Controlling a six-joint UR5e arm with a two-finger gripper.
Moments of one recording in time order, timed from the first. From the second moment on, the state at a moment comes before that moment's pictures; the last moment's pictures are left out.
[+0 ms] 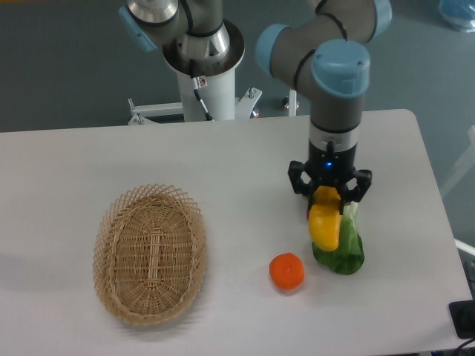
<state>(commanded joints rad) 2.65 -1.84 -1.66 -0.97 1.47 0.93</state>
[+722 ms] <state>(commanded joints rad) 2.65 -1.85 -1.67 -0.96 1.47 0.94</state>
